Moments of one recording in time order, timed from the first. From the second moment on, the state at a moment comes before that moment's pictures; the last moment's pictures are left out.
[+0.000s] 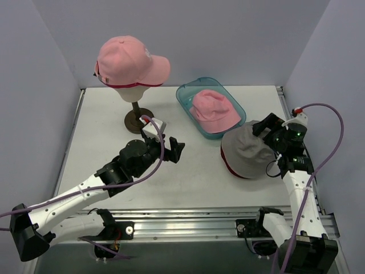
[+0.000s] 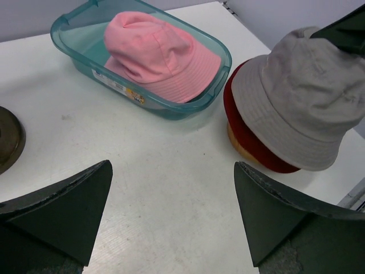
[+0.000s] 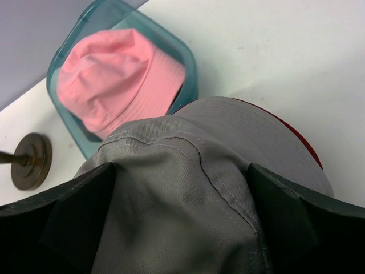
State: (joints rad) left arm -0.95 1.01 0.84 0.02 -0.31 -0.27; right arm -0.18 0.92 0.75 -0.25 -0.13 0.49
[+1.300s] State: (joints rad) left arm -0.65 0.88 0.55 0.08 0.14 -0.65; right arm 0.51 1.12 1.01 -0.27 0.11 0.62
